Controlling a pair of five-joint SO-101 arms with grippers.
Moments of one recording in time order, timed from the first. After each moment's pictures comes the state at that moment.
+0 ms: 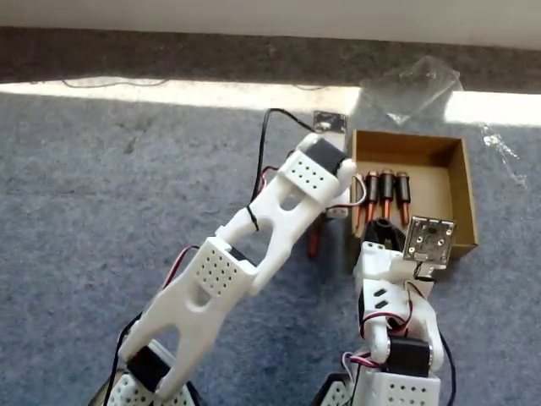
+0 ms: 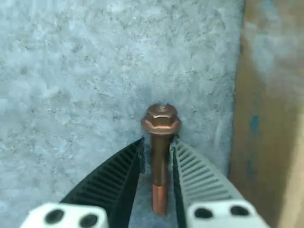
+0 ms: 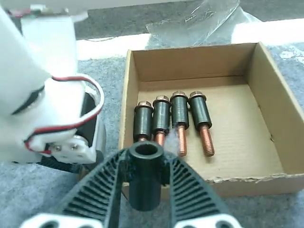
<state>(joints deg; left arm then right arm) 33.9 61.9 -63.0 93.8 39.4 2.0 -105.0 90.5 47.0 -0.6</state>
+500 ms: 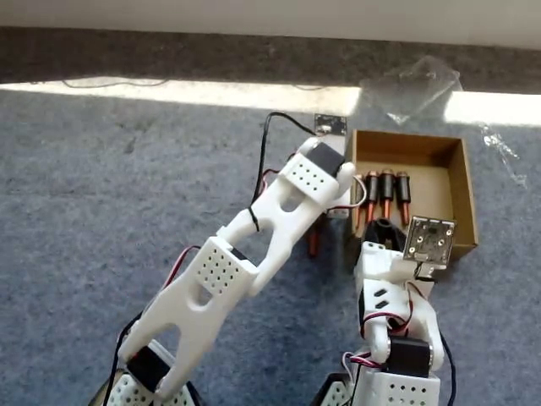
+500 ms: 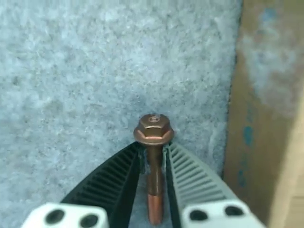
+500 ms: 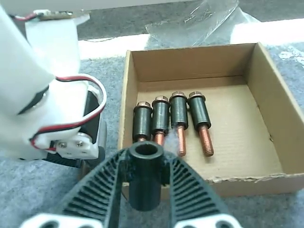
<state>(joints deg) 34.0 63.1 -63.0 90.9 39.4 2.2 -105.0 90.5 47.0 -0.6</state>
